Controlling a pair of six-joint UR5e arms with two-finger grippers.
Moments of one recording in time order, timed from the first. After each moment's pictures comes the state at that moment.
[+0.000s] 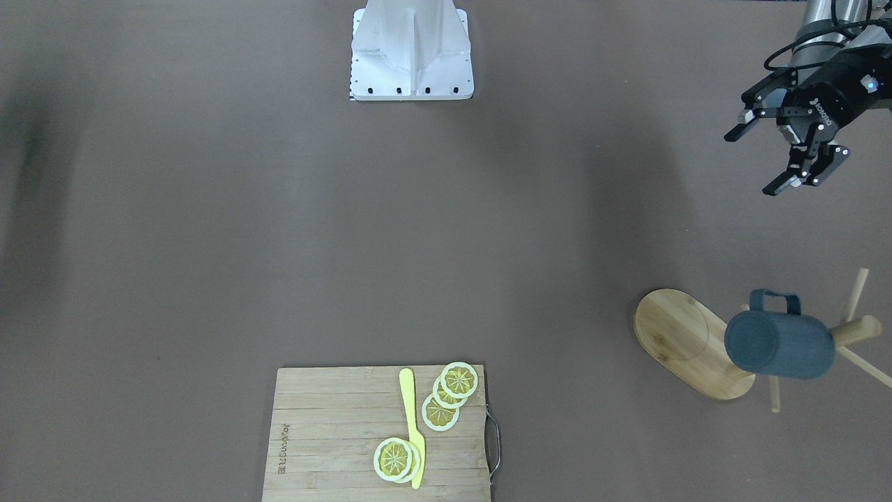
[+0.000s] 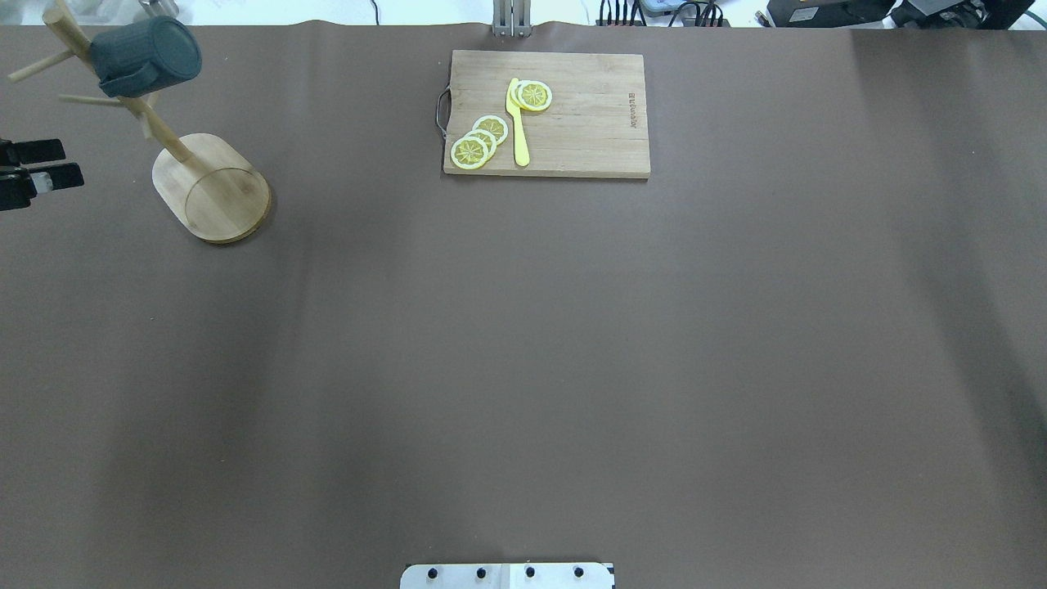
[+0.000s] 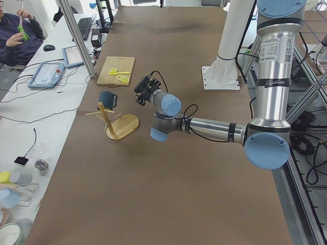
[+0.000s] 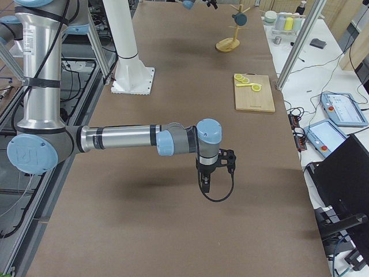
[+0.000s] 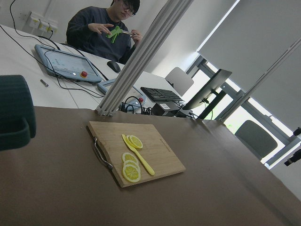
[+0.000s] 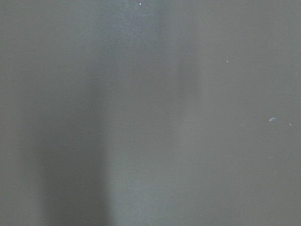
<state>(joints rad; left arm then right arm) -1.11 -1.56 -1.64 -3.29 -2.11 -0.94 1.47 -1.65 1.74 -1.52 2.24 0.16</state>
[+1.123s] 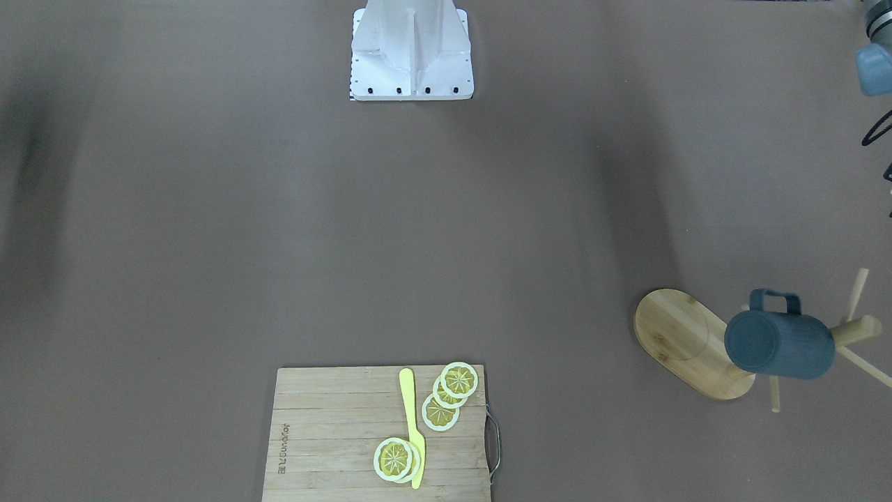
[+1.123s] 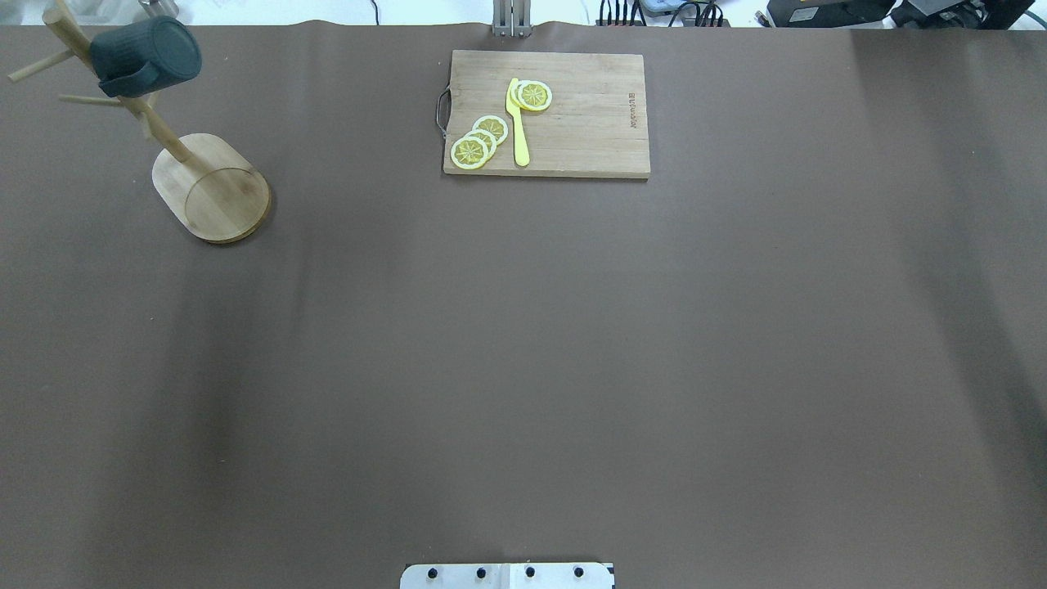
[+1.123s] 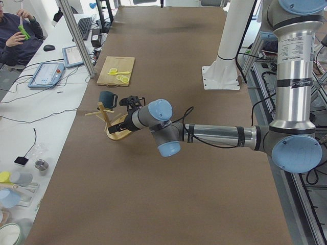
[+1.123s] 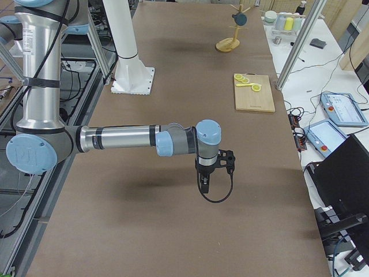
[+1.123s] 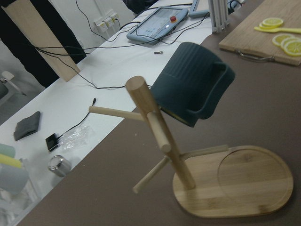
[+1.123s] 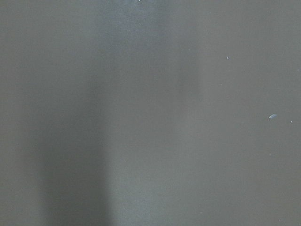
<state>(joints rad) -1.41 -1.50 -1.63 -2.65 -2.08 0.18 1.47 -1.66 1.74 -1.52 2.25 0.15</state>
